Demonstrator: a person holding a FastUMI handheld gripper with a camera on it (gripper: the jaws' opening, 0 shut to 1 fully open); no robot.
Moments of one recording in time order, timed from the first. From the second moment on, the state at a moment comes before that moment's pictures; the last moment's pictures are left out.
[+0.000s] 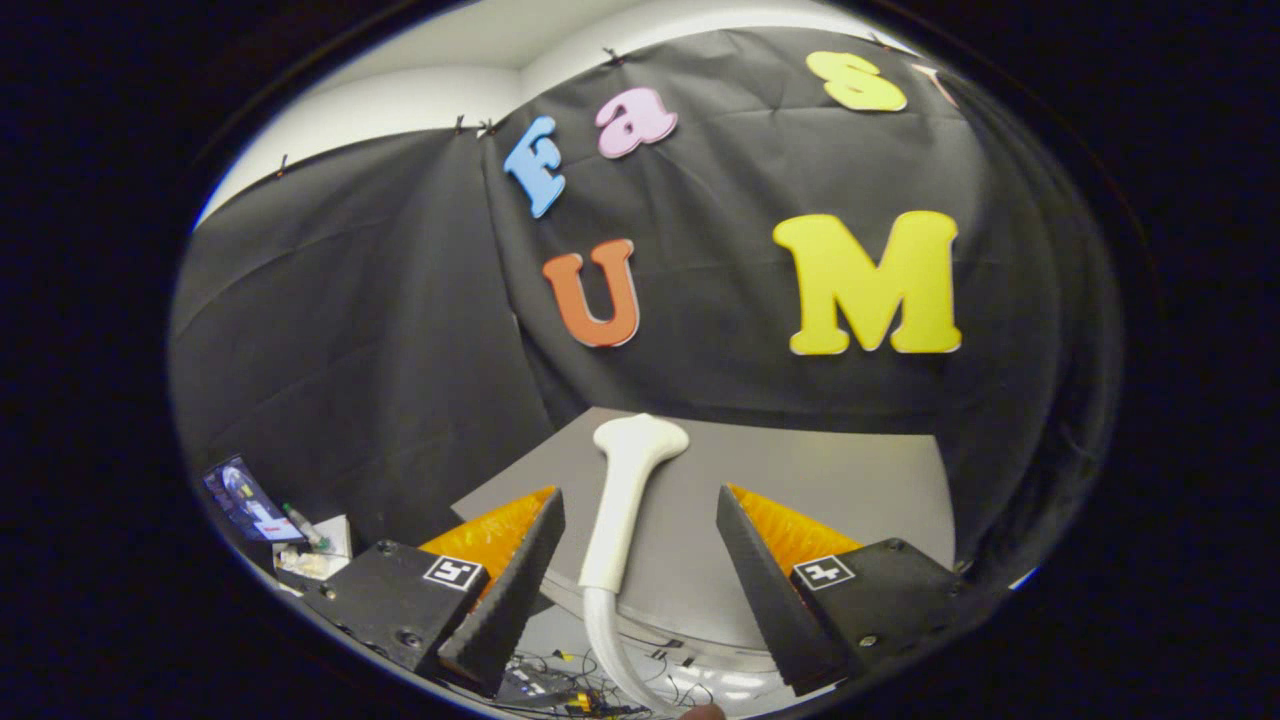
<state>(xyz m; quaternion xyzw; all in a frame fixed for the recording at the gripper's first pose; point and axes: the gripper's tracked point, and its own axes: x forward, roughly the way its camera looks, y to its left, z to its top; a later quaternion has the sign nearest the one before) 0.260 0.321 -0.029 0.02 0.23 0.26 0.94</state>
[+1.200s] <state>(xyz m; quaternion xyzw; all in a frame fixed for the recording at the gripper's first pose) 0.344 0.390 -0.129 -0.01 0.38 0.18 0.91</state>
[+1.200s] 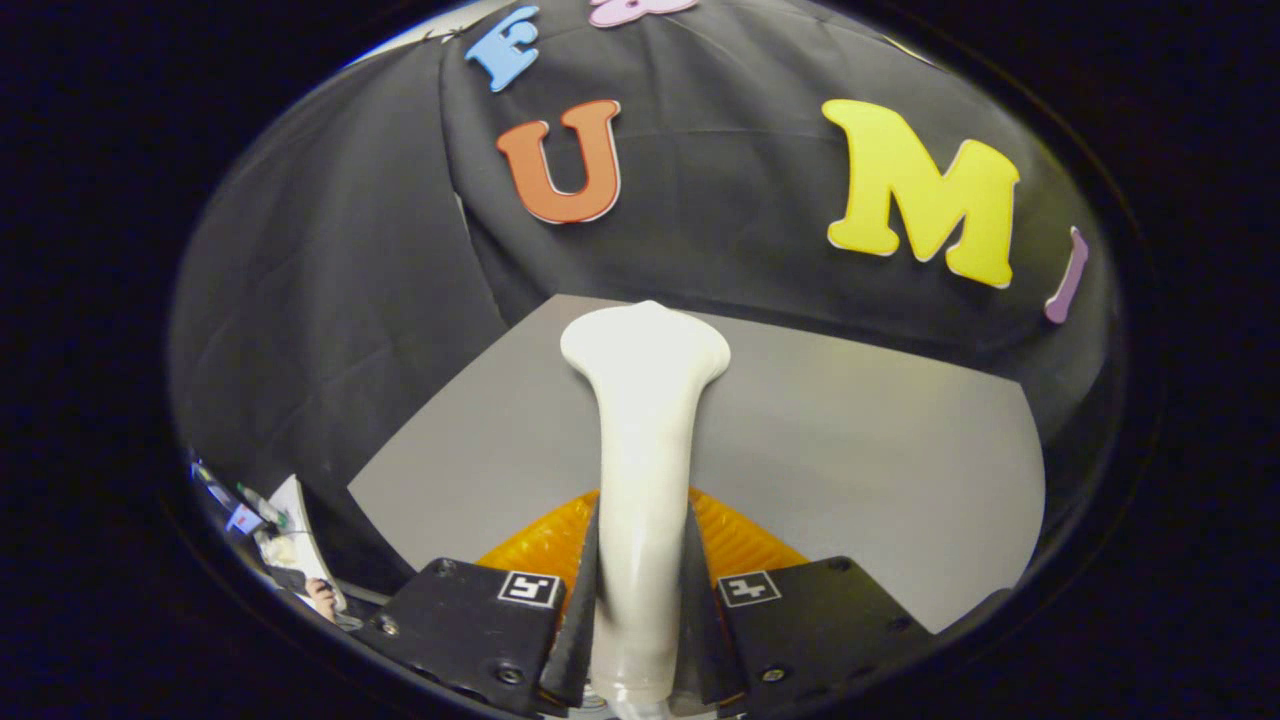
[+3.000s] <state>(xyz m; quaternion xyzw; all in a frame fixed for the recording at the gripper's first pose) 0.128 -0.040 0.138 0.10 0.00 -0.09 0.99</state>
